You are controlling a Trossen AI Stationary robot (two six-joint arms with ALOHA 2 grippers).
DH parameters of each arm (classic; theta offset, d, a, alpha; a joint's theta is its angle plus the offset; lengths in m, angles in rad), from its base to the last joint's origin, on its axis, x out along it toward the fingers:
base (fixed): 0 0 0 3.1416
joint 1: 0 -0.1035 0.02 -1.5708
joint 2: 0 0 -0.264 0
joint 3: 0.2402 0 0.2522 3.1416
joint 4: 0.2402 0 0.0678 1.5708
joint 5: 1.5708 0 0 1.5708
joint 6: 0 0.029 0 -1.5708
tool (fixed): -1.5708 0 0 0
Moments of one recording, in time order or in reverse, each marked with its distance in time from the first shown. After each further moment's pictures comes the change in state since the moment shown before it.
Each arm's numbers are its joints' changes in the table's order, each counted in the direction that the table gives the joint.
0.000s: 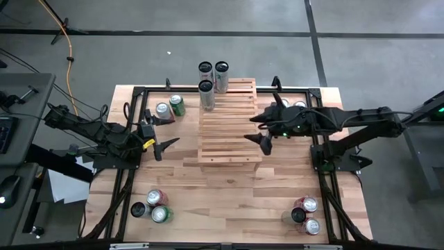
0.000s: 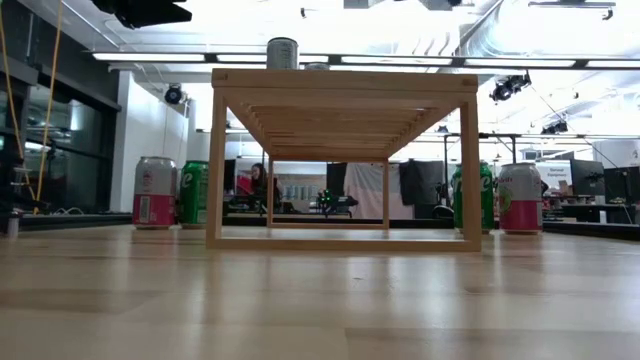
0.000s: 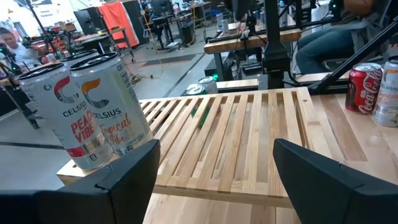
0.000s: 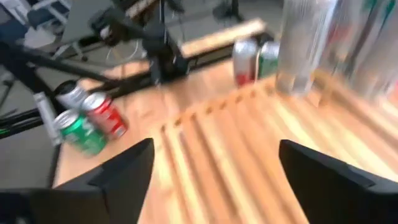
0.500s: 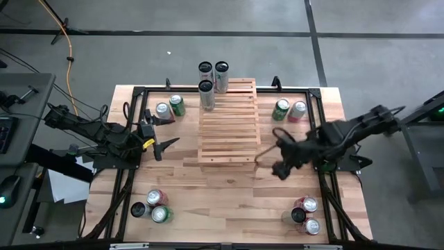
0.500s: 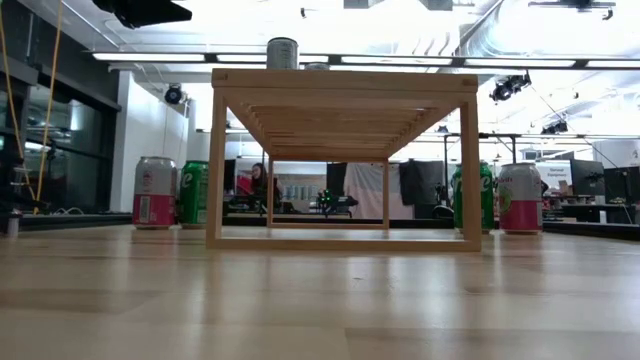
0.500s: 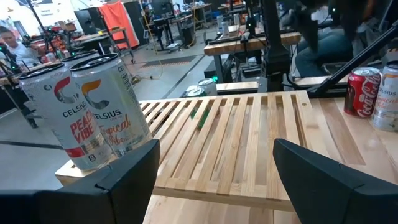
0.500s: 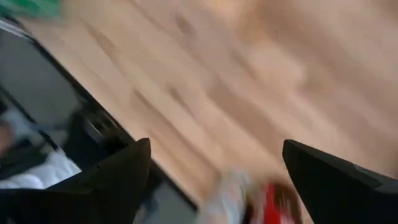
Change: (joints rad) left arm 0.000 0.000 0.000 -0.008 -0.001 -0.009; right arm -0.297 -0.082 0.094 0.666 0.276 0.963
